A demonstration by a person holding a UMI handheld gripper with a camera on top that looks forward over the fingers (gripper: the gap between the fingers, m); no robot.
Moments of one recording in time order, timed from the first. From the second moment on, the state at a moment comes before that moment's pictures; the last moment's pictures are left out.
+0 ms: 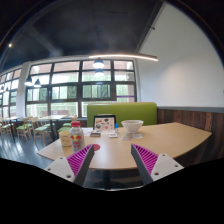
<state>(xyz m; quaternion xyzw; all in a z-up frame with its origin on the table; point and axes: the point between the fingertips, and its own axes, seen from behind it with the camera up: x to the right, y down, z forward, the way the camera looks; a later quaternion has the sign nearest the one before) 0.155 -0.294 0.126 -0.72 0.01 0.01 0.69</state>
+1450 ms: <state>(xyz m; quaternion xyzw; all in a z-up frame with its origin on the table) 0.001 -0.079 0.104 -0.70 -0.02 -0.05 0.71</state>
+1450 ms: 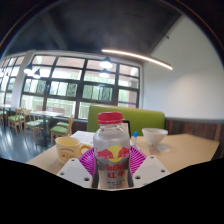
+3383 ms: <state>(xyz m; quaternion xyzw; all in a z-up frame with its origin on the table) 0.093 -0.130 0.282 -0.73 -0.04 0.07 0.68</state>
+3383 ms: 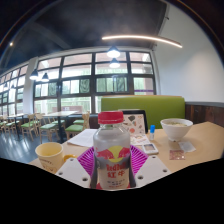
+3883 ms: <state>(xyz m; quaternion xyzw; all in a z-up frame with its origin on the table) 0.119 -0.158 0.263 -0.77 0.01 0.08 0.63</state>
